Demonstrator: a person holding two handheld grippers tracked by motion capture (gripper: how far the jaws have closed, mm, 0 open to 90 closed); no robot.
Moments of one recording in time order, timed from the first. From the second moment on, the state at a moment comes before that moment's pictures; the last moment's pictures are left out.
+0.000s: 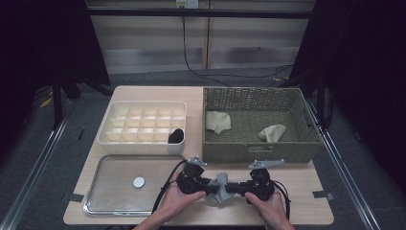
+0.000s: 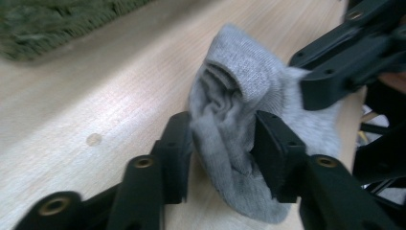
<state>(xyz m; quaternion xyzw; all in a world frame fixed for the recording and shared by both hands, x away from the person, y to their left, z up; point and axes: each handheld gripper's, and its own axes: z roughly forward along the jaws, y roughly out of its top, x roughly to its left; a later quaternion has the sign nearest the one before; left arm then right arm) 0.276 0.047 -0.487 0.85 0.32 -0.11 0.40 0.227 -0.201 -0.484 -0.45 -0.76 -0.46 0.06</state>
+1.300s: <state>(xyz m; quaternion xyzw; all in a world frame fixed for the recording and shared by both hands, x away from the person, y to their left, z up) 0.280 0.038 -0.501 0.85 0.33 -0.12 0.39 0.224 -0.183 -0.490 -0.43 -0.78 -0.45 0.09</state>
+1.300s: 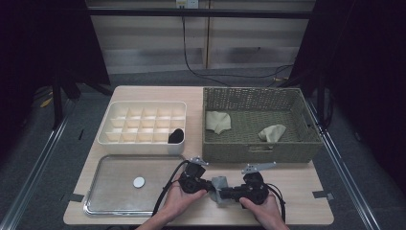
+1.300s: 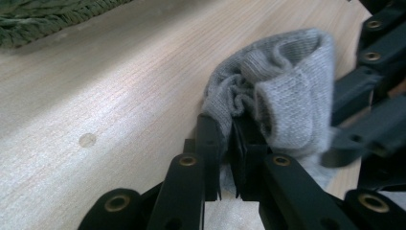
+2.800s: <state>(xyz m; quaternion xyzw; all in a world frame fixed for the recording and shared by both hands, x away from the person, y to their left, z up) 0.291 0.048 -0.495 0.84 0.35 -0.09 0.40 0.223 -0.191 -0.490 -0.46 -0.78 -0.42 0.05</state>
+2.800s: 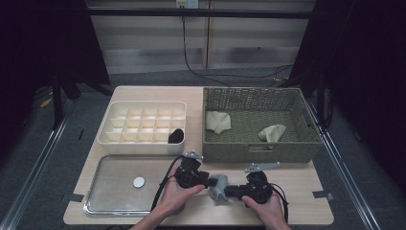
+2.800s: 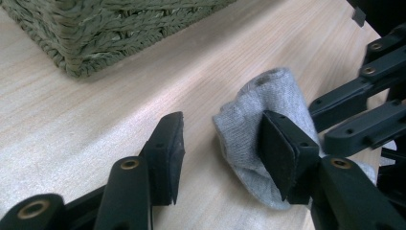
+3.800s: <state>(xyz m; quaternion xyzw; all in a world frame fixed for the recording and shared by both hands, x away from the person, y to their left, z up) 0.285 0.041 -0.502 0.85 0.28 -0.17 0.41 0.231 -0.191 -0.497 -0.46 -0.79 -0.40 0.03</state>
